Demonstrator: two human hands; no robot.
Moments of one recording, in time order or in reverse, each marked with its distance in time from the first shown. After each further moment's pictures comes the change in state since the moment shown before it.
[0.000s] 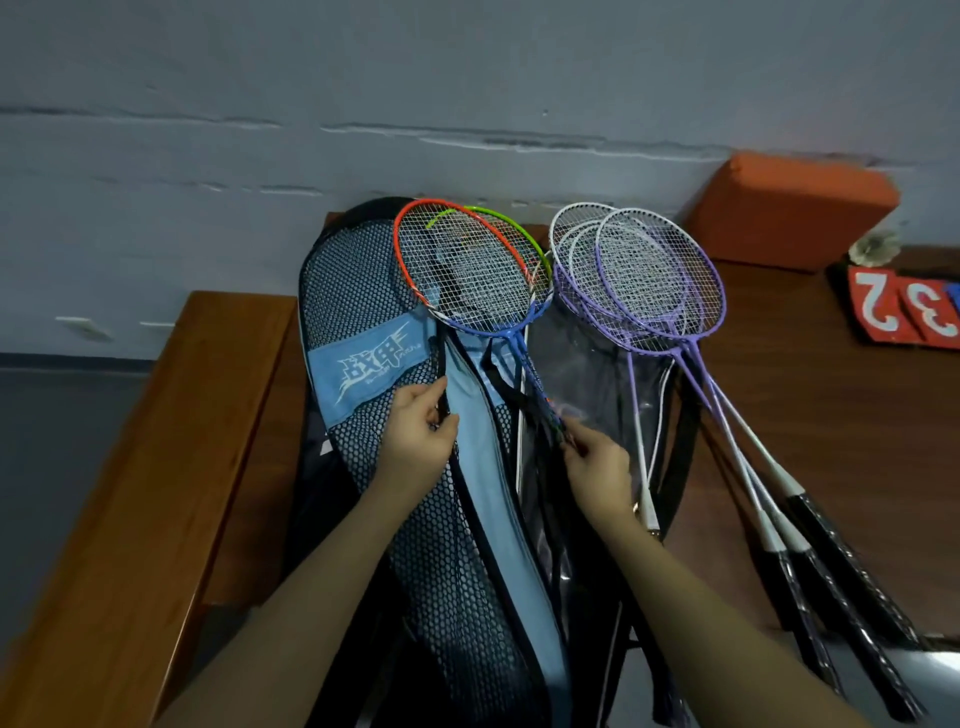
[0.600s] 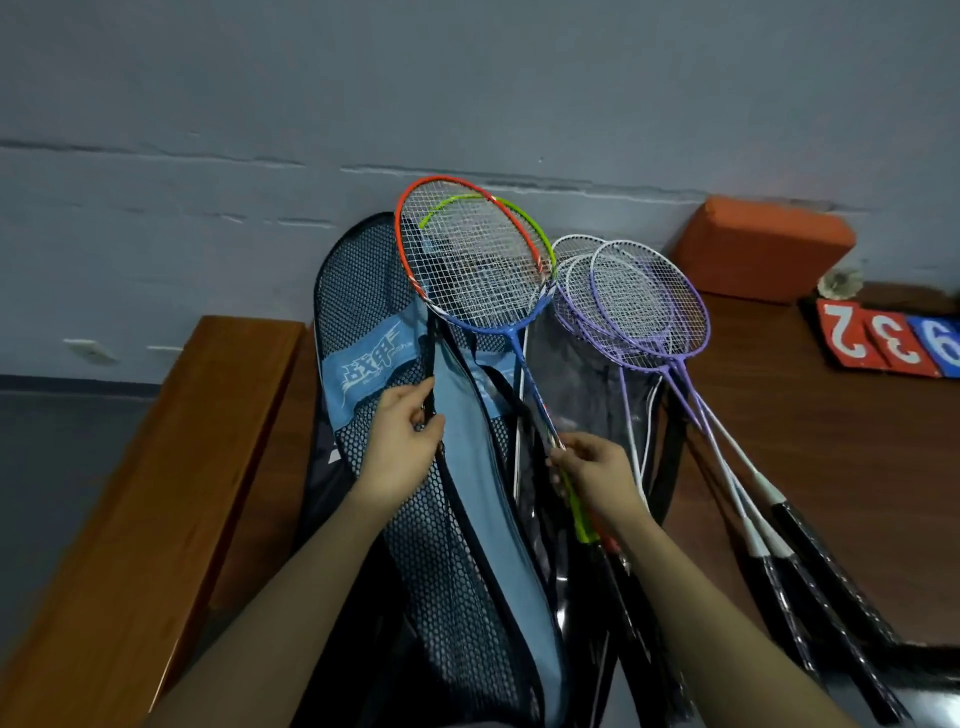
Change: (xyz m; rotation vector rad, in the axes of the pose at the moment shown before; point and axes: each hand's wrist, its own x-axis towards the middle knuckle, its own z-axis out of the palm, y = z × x) left_hand -0.008 0.011 -0.028 -0.034 0.053 0.029; right_hand -0.016 -0.024 -0.023 0.612 -0.218 0.151
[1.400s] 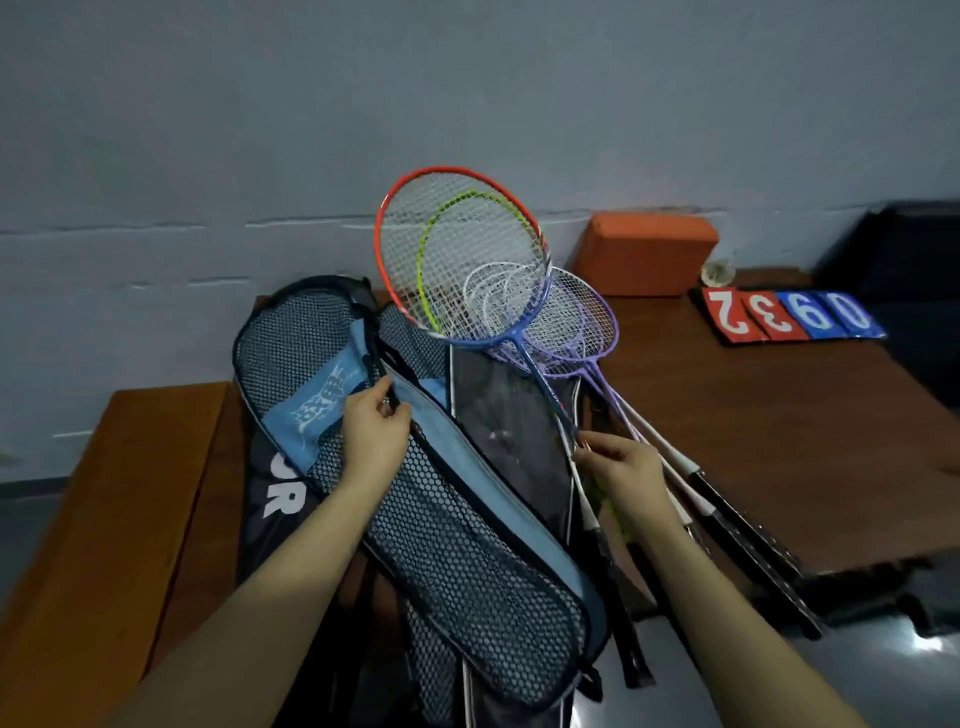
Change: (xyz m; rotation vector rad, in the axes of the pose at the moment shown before) left_hand 0.033 0.023 0.048 -0.068 0.046 0.030; right_hand -0.049 -0.031 -0.075 0.035 0.315 -0.146
